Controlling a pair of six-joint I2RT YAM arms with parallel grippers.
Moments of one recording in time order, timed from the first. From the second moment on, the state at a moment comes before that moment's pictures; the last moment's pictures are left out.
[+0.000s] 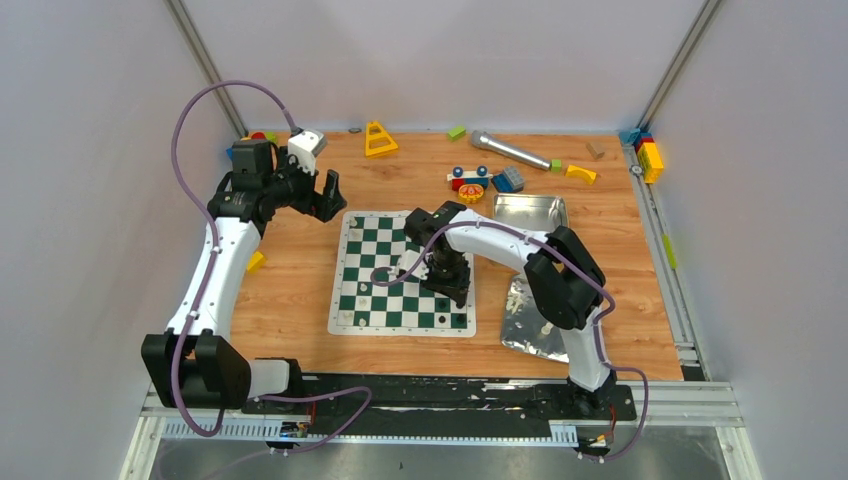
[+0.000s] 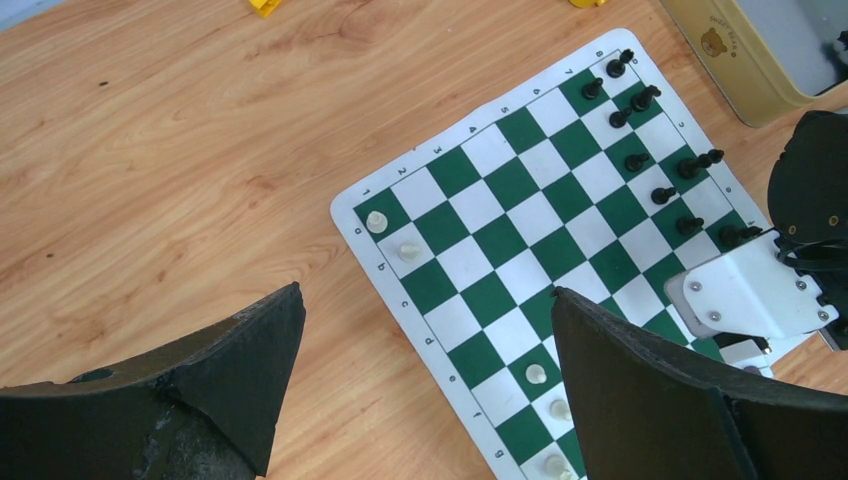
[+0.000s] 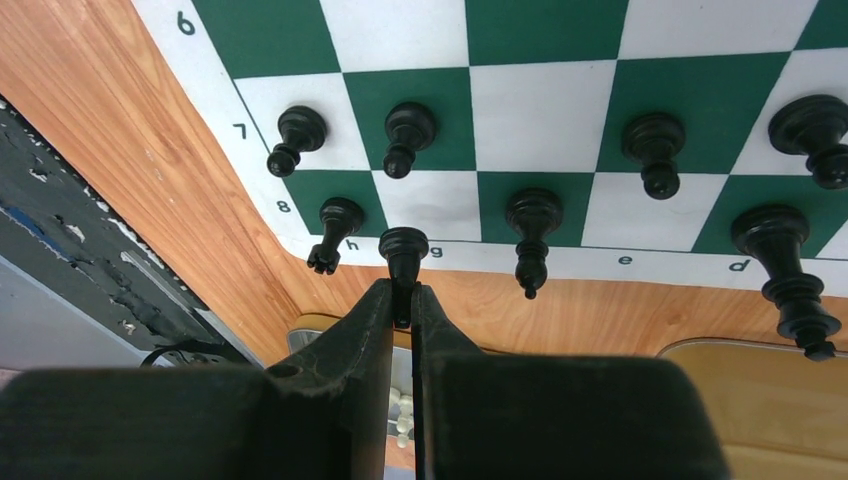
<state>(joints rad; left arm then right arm) -0.02 1.28 1.23 -0.58 0.52 0.29 0.85 2.03 1.58 -1.20 -0.15 -0.57</state>
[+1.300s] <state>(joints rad) -0.01 1.28 1.22 -0.58 0.53 0.28 0.87 2.09 1.60 -1.20 -0.11 -0.54</state>
